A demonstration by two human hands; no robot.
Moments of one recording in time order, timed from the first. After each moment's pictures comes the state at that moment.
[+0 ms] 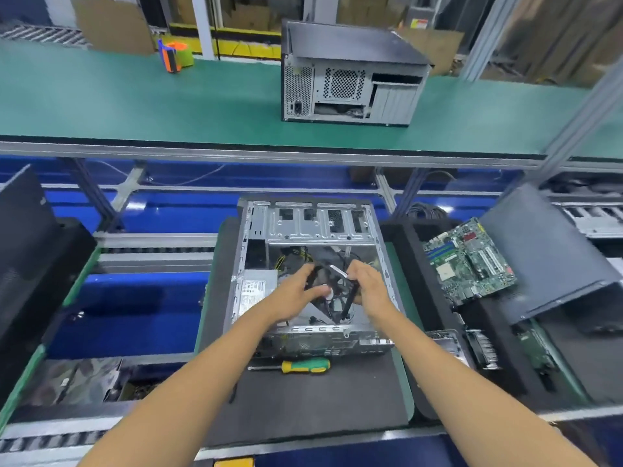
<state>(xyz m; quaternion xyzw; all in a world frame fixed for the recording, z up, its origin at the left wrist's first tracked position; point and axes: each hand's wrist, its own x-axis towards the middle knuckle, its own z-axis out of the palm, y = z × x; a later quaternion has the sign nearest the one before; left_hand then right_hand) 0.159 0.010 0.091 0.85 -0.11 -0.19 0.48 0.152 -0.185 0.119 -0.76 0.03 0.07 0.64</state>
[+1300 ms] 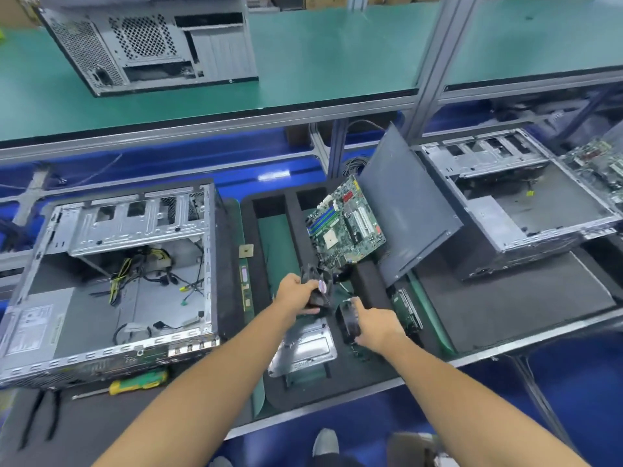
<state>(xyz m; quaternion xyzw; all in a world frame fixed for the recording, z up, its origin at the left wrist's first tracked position) 0.185 -0.382 0.028 0.69 0.25 -0.25 0.63 0.115 -0.576 -0.003 -0.96 -0.04 0.26 -0.01</state>
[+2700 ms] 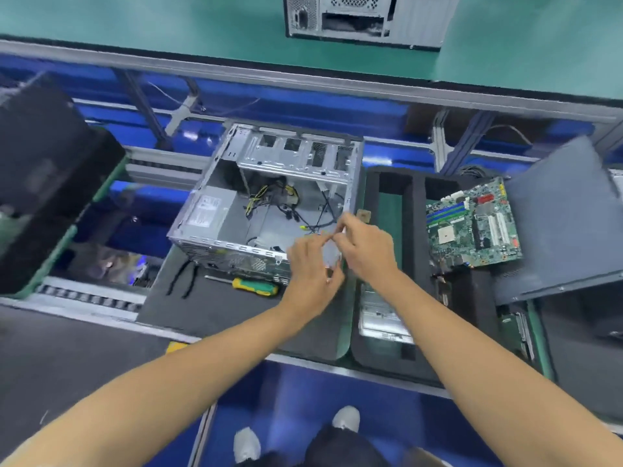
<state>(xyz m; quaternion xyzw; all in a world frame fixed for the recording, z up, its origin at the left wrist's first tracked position) 0.066 -0.204 0.062 0.90 -0.02 0.25 0.35 0.157 -0.326 0.099 -0.93 -0.22 -0.02 0.28</state>
